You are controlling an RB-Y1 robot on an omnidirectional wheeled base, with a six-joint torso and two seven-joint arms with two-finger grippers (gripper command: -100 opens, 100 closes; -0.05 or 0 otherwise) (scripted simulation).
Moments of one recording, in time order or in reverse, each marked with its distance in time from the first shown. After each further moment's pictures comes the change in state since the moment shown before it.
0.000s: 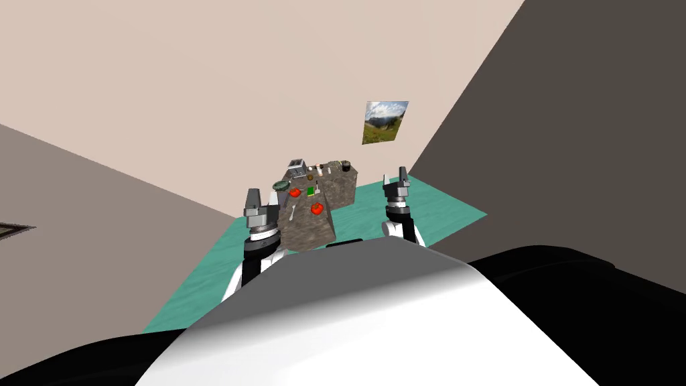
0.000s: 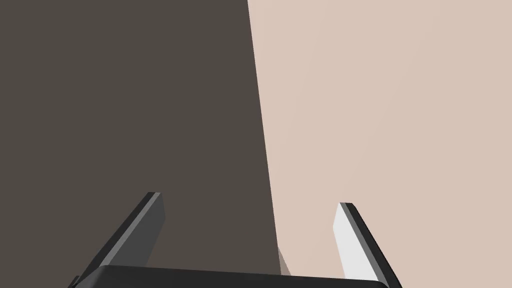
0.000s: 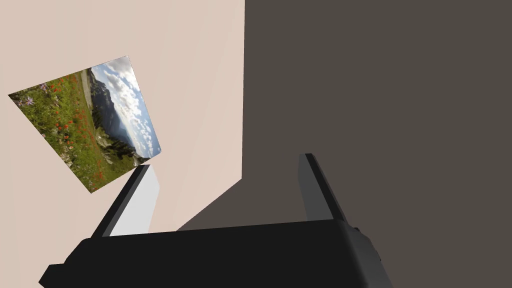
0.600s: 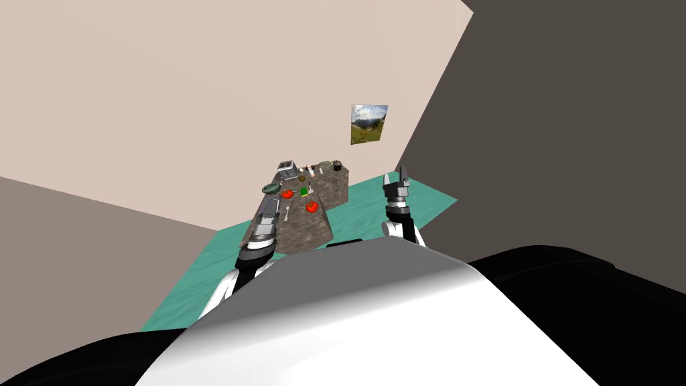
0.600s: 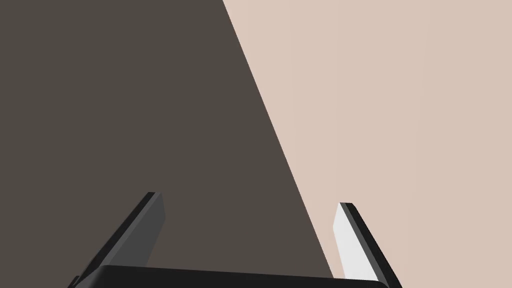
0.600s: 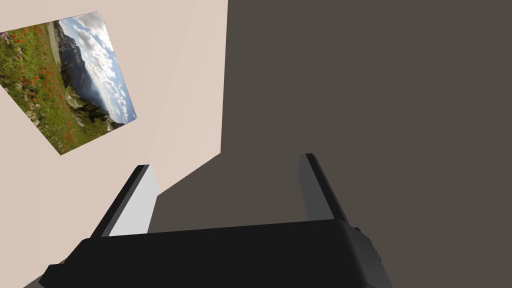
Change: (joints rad) left arm 0.096 0.115 0.064 0.051 -0.163 -0.091 -0.137; right arm 0.000 0.000 0.000 0.000 0.000 0.000 0.000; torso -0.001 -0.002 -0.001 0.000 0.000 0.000
